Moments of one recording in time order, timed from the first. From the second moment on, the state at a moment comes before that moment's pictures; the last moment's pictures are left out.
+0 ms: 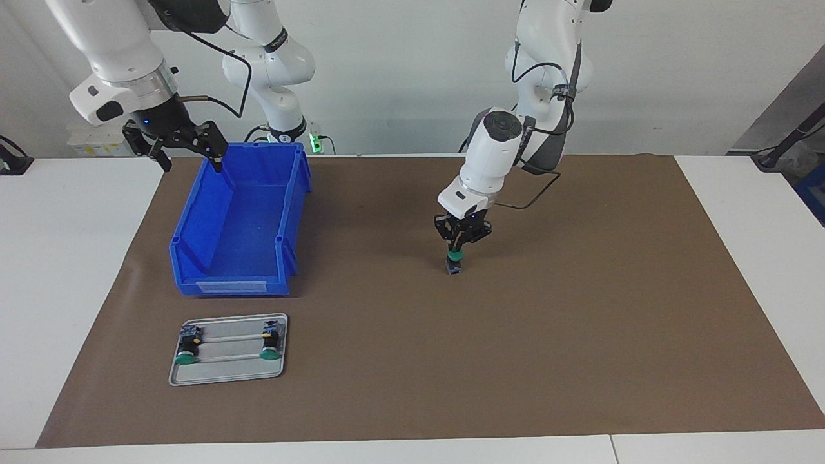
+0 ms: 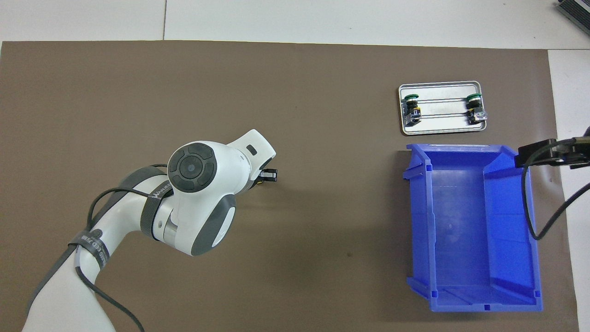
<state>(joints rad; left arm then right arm) -0.55 0.18 -0.03 -2.02 -0.13 2.38 -0.35 0.09 -0.06 -0.11 -1.63 -0.02 1.55 0.02</state>
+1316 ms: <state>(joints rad) -0.55 0.20 -0.03 -2.02 -0.13 2.40 -0.33 0.09 -0.06 -0.11 -1.63 -0.02 1.55 0.02</state>
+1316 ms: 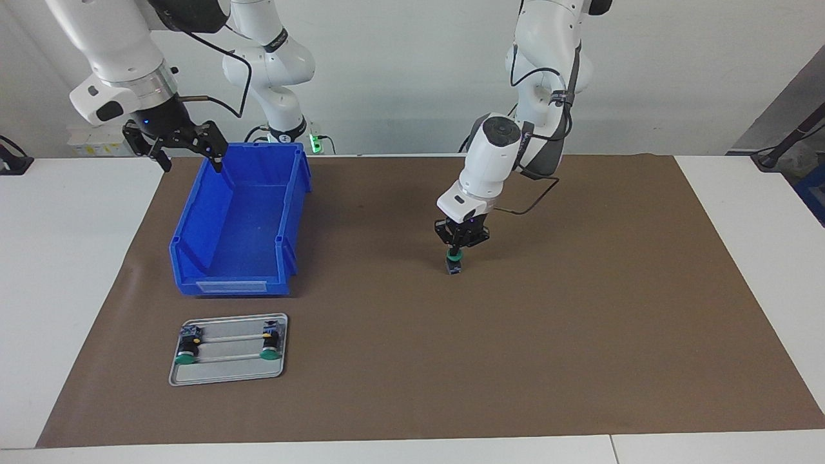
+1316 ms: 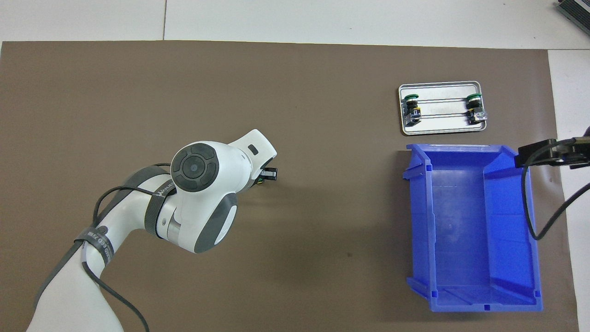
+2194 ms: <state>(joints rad) -0.56 0.21 -0.02 -2.01 -0.10 2.39 -0.32 0.09 -0.06 -0.11 -1.63 -0.02 1.55 0.02</state>
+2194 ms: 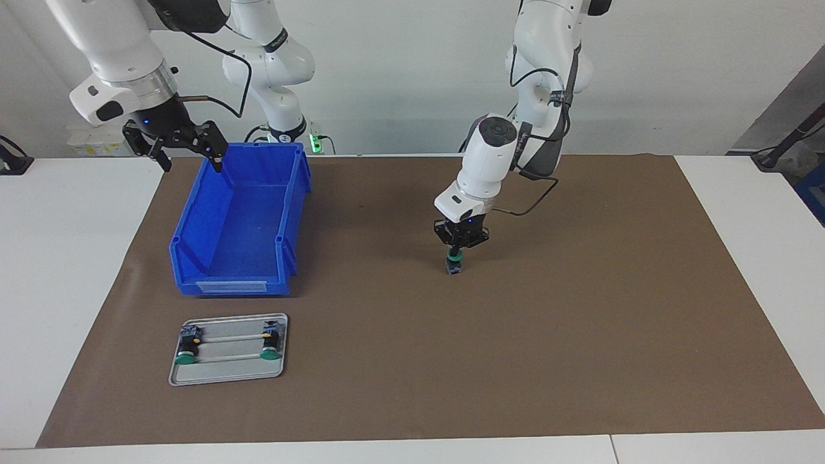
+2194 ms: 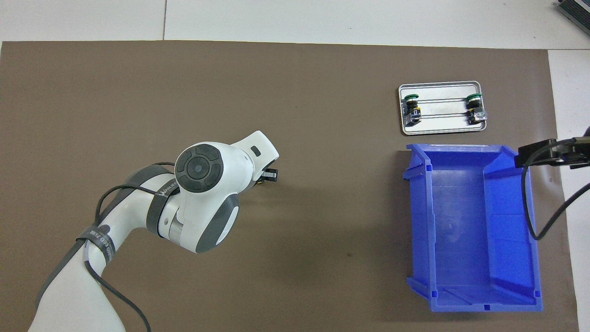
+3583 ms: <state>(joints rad) -0.11 0.03 0.01 -1.77 -0.08 1.78 0.16 0.18 -0.06 -0.11 -1.70 -0.01 1.71 0.06</state>
